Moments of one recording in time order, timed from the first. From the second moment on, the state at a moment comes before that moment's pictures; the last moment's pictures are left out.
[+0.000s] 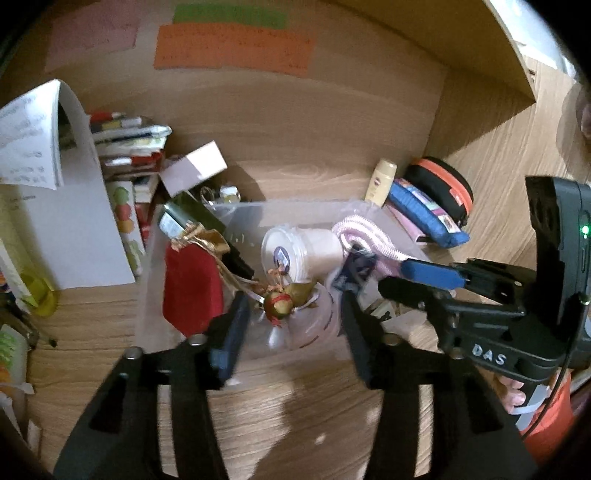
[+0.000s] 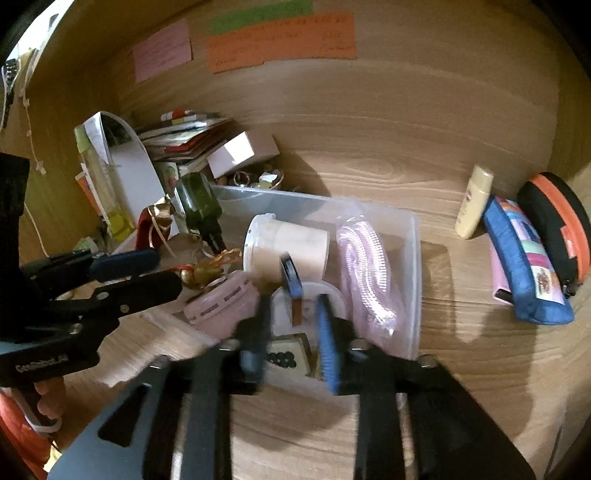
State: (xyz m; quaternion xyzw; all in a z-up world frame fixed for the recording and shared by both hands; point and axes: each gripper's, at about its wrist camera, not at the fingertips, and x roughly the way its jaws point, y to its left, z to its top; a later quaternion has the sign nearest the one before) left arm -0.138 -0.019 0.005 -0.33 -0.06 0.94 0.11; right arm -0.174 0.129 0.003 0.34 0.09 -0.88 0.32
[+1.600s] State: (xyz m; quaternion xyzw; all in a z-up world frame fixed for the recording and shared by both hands) left arm -0.054 -0.016 0.005 -0.26 -0.03 0.96 -0.03; right arm -0.065 0.187 0.025 0.24 0.04 -0.94 0.26
